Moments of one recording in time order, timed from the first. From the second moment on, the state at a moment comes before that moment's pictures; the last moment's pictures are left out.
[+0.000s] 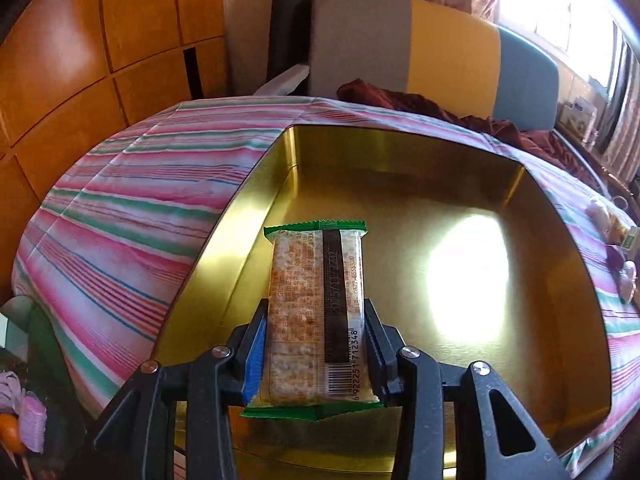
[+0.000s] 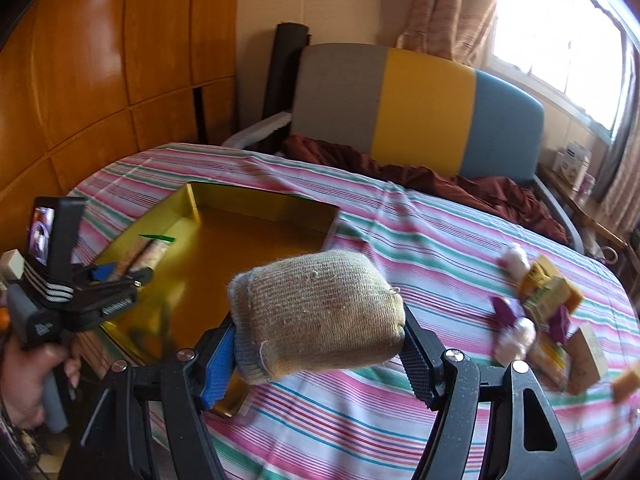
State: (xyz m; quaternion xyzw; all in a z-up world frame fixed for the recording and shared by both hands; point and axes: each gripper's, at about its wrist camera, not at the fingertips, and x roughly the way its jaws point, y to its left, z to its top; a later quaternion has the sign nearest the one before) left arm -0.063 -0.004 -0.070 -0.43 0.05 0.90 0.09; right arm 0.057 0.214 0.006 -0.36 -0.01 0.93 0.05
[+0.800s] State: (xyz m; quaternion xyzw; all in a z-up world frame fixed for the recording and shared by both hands) left arm -0.043 -0.061 -0.007 -0.32 -0.08 0.94 -0.02; right arm 0.002 0.142 -0.041 -0.42 -0.01 0.91 -0.04
